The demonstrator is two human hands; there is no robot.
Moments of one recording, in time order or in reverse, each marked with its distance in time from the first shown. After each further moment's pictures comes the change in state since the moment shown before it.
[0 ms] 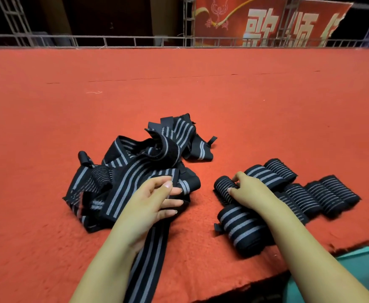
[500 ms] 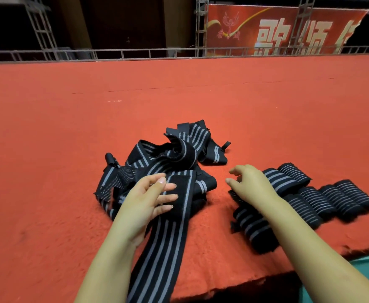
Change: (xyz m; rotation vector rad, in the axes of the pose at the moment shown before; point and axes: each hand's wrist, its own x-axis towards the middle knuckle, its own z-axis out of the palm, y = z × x) left_hand -0.026 0.015 -0.035 -0.042 0.127 0.064; right_hand -0.023 -0.044 -0.007 0.123 0.231 -0.166
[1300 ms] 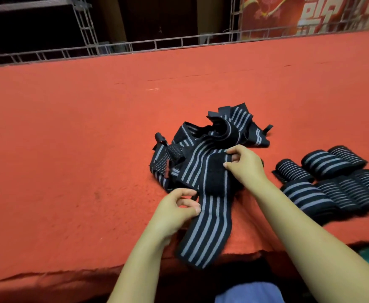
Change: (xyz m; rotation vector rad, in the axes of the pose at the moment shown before) left_hand -0.045 -0.045 -0.068 0.289 -0.030 -0.152; right_hand -0.018 -0.093 0.066 0.450 0.037 0.026
